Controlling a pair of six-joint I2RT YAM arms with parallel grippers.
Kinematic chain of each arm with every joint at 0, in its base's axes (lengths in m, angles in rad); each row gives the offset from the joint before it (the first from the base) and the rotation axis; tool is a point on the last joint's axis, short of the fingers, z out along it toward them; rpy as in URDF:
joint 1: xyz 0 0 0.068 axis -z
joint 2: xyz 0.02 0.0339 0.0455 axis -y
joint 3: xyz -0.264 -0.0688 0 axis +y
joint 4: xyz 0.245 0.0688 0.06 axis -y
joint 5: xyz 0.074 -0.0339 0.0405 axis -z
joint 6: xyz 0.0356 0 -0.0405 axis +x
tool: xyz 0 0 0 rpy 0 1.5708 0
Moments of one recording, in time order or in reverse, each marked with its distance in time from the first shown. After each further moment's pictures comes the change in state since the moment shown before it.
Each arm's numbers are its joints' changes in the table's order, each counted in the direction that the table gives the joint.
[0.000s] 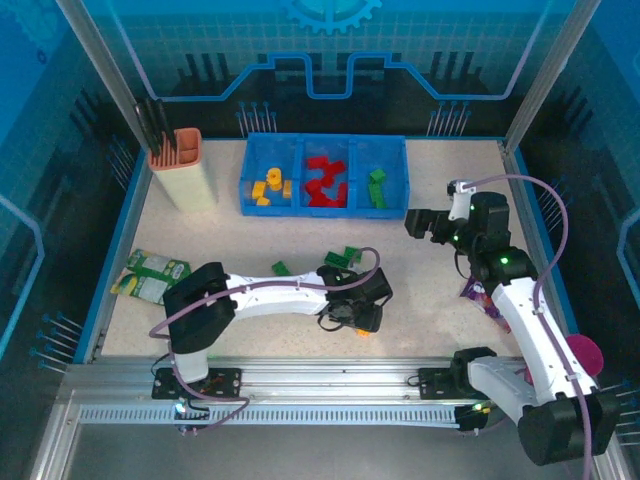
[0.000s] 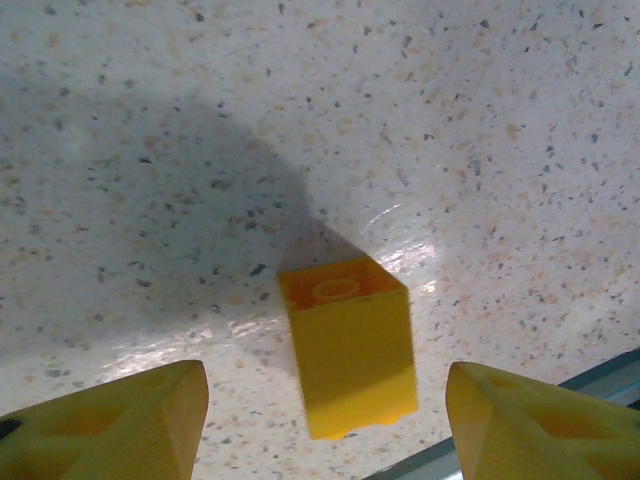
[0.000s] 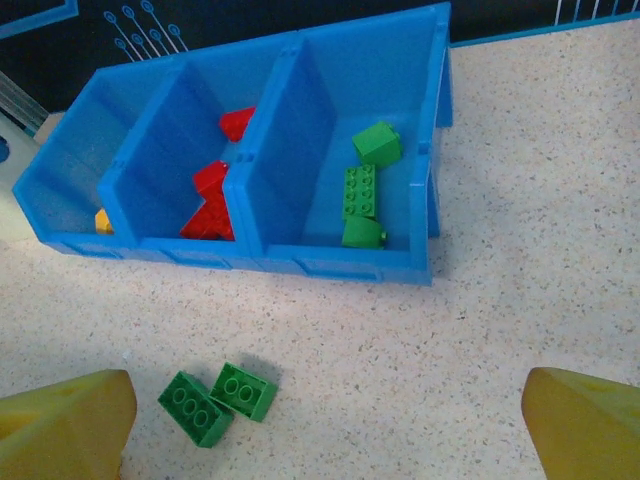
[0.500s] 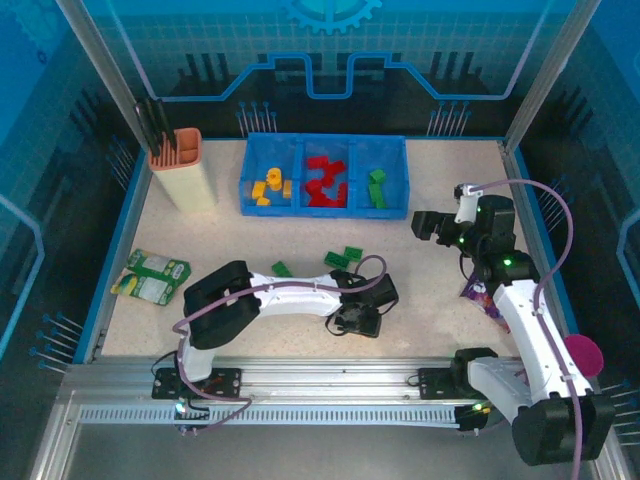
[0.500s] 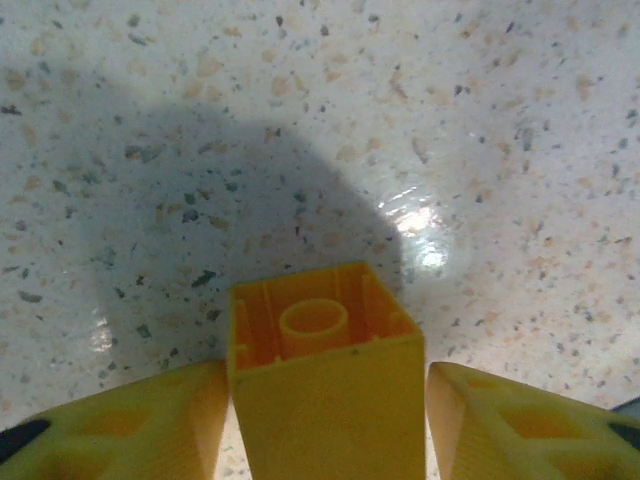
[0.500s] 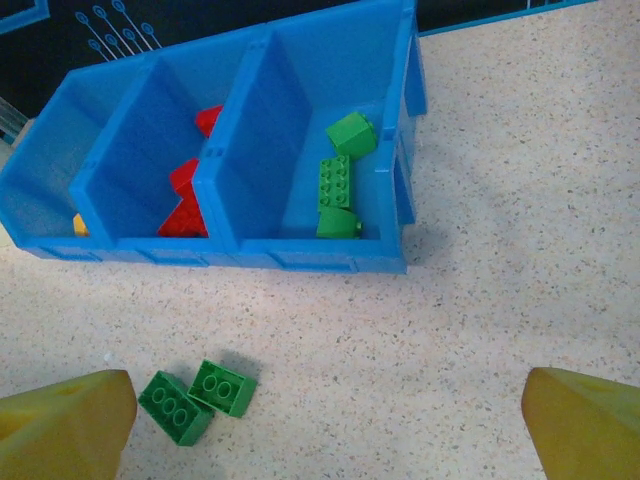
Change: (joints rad) left arm 0.007 -0.111 -0.035 -0.002 0.062 -0.045; right arm 0.068 0.014 0.032 0.005 -0.037 -0.010
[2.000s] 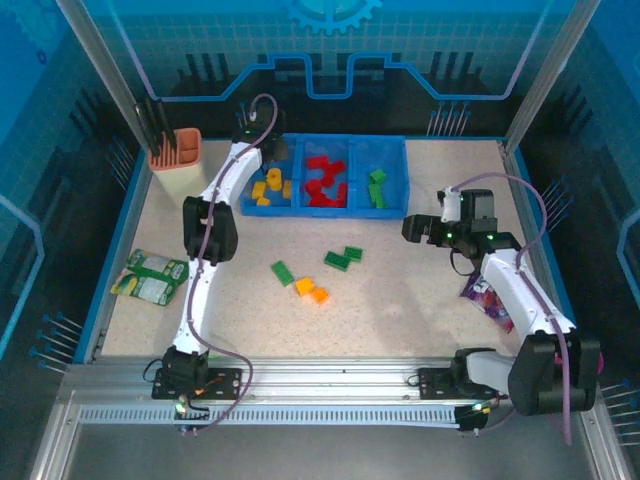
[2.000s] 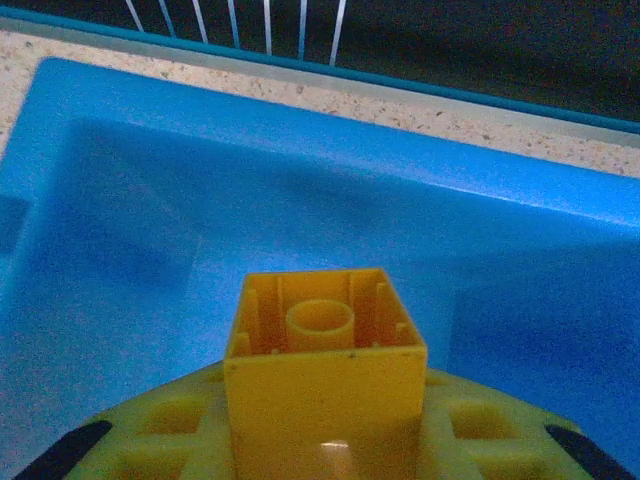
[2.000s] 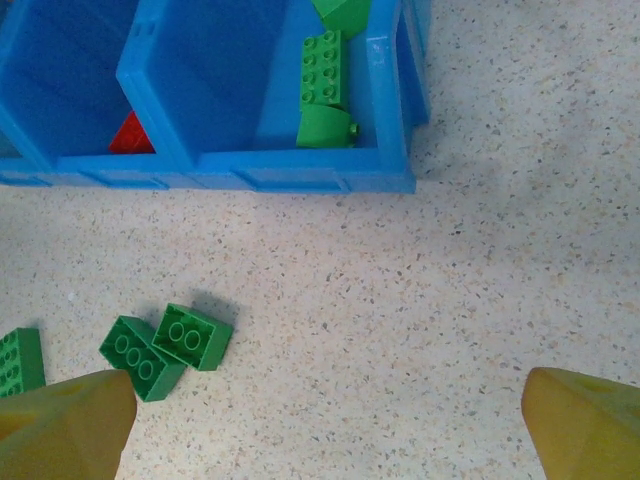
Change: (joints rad) left arm -0.958 -0.604 -1.162 -0.143 -0.236 0.556; right arm 0.006 -0.267 -0.017 -0.004 -0.079 -0.036
